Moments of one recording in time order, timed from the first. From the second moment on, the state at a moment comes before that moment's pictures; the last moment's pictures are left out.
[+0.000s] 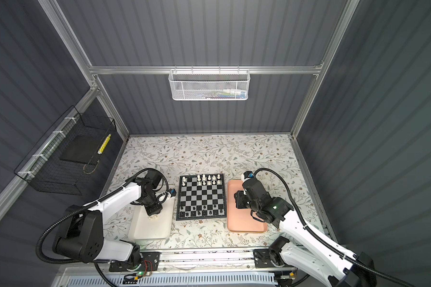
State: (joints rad) left arm -0.31 1.43 0.83 -0.95 0.00 0.76; right arm 0.67 0.89 0.69 -0.58 0.06 0.58
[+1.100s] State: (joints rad) left arm -0.32 1.43 0.82 -0.95 -0.02 0.76; right arm 0.67 0.89 0.68 -0.58 0.06 0.58
